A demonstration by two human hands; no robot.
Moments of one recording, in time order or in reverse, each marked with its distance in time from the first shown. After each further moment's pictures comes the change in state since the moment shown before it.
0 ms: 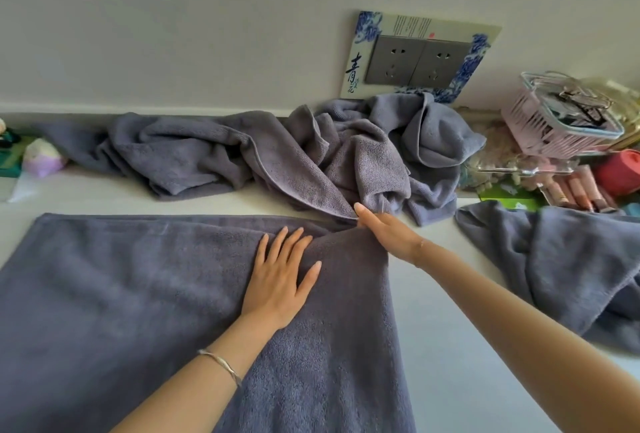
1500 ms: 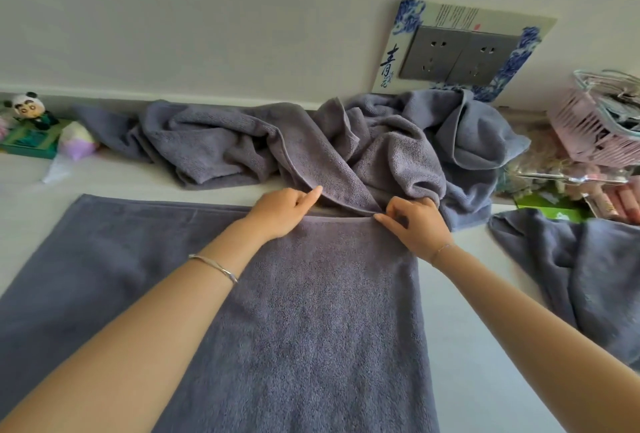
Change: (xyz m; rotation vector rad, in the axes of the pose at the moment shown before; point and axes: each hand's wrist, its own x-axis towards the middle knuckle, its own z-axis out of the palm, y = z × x) left_hand 0.084 -0.046 -0.065 -0.361 -0.249 -0.167; right_hand 0.035 0.026 0.004 -0.392 0.448 -0.548
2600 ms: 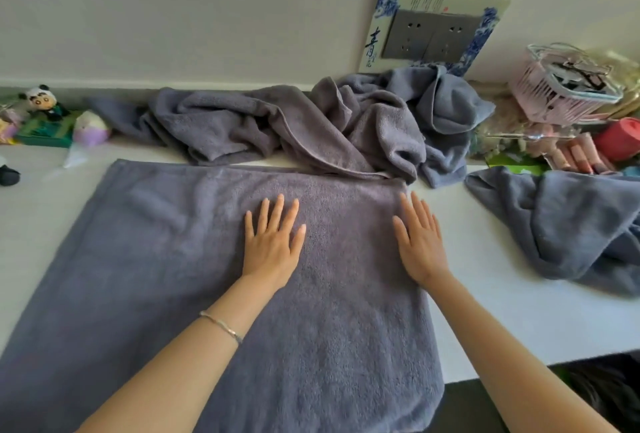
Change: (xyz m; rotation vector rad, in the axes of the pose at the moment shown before) left_hand -0.110 -0.032 0.064 0.342 0.128 -0.071; right_hand -0.105 -0.048 0.018 -0.053 -0.059 0.433
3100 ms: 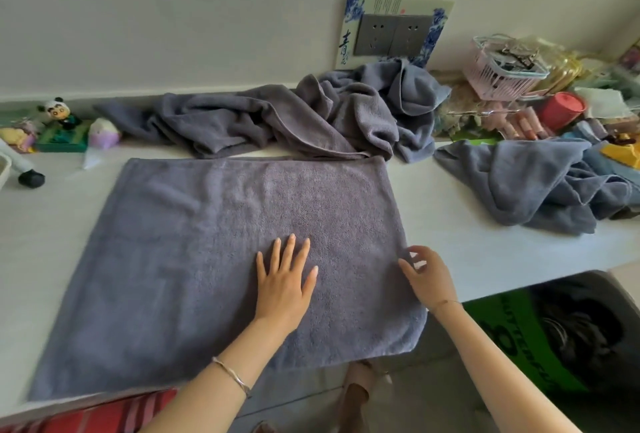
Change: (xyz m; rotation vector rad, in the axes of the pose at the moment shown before) left_hand -0.124 0.012 0.014 0.003 -0.092 0.132; right_hand -0.146 -0.002 -0.010 0.359 0.007 0.424
